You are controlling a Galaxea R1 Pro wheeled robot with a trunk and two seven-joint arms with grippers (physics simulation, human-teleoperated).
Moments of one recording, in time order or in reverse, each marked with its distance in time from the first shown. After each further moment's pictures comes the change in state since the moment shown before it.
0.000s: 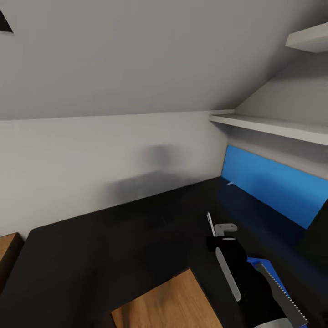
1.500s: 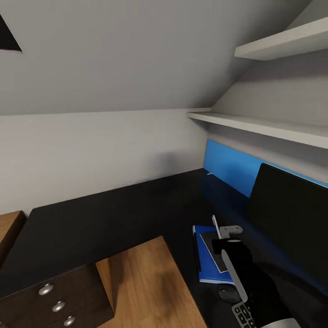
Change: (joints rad) left arm 0.000 -0.001 -0.001 0.000 0.000 -0.001 0.000; right arm 0.001 -0.054 -0.002 0.033 -0.004 -0.011 0.017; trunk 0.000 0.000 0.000
